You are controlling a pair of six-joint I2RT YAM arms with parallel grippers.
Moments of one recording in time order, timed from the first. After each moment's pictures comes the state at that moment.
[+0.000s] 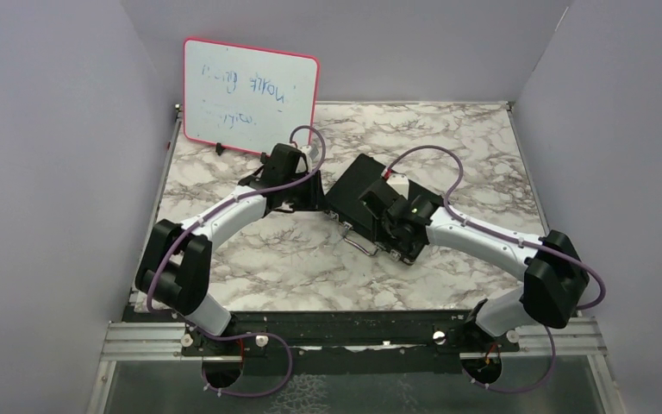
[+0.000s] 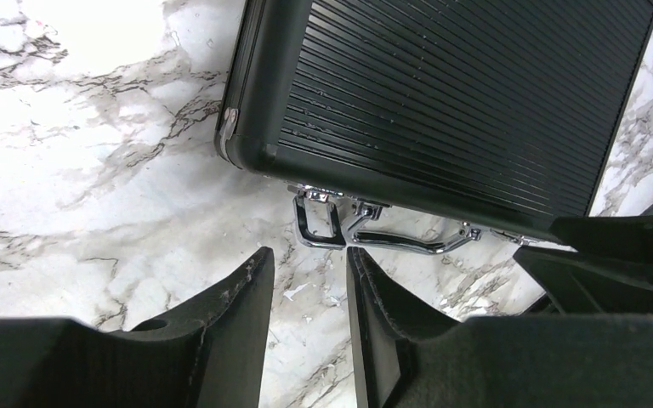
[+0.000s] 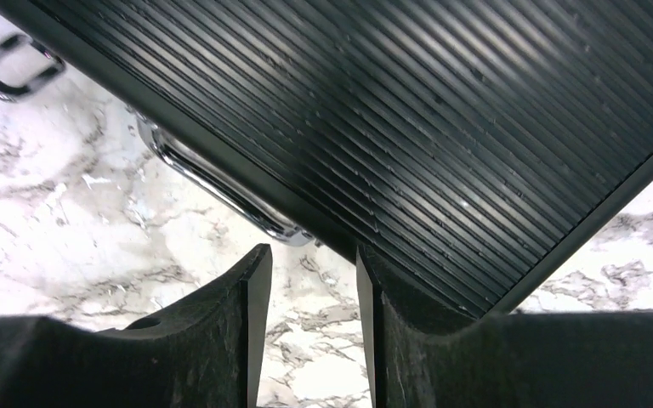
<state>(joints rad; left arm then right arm) -0.47 1.55 1.03 -0.29 0.33 -0.42 0.85 1.46 1.03 -0.69 0.38 0.76</state>
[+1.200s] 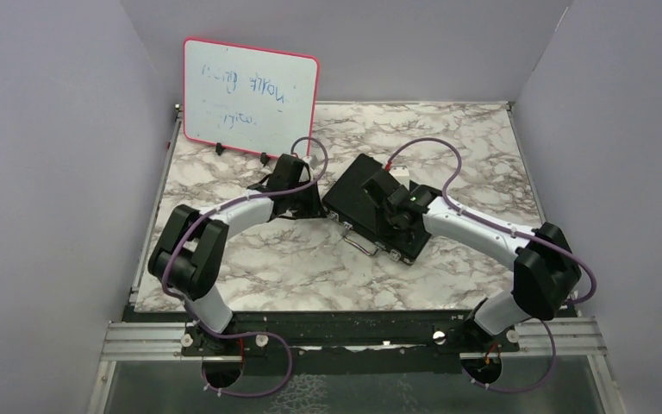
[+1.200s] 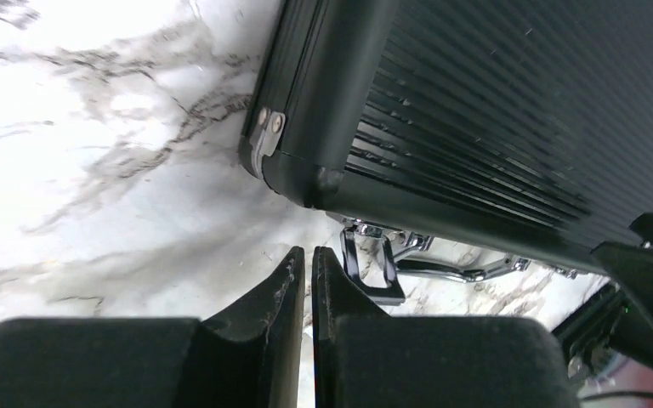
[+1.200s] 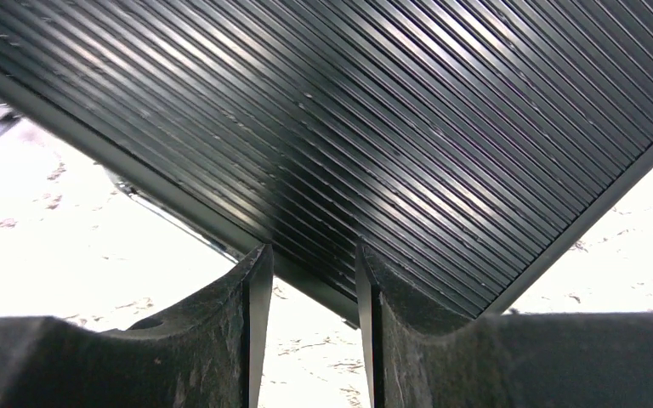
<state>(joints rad) -0.46 1.70 0.96 -0.14 0.36 -0.48 0.78 1.54 1.11 -0.72 0.40 0.68</state>
